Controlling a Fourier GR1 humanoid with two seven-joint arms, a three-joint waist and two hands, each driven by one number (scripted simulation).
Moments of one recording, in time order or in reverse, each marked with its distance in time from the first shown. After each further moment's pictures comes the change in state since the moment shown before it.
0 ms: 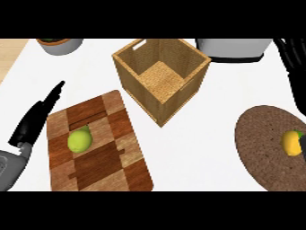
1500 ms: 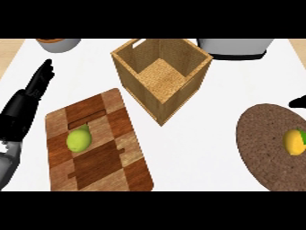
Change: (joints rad) left arm 0.022 -0.028 0.131 -0.205 0.043 -0.008 -0.189; right arm -0.114 -0.439 0.191 0.393 0.492 0.183 0.404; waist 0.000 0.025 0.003
